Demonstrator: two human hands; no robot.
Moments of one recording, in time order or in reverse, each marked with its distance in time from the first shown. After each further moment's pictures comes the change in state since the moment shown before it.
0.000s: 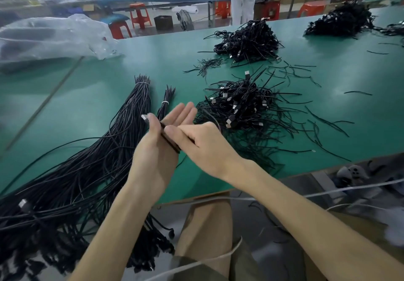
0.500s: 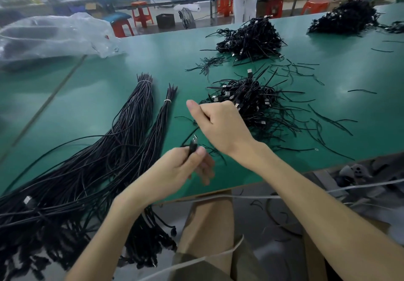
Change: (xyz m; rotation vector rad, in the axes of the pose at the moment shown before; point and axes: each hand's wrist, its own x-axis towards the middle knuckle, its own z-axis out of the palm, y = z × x) left_hand -0.023 0.006 0.004 0.979 -0.322 -0.110; right_hand 0.019 0.006 -0.024 -0.241 0.173 0.039
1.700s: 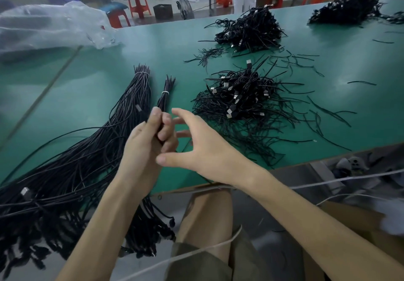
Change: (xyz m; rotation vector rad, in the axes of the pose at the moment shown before) left_hand 0.001 -0.004 -0.012 -0.912 0.352 0.031; right_hand -0.046 -0.040 0.003 0.378 -0.425 0.312
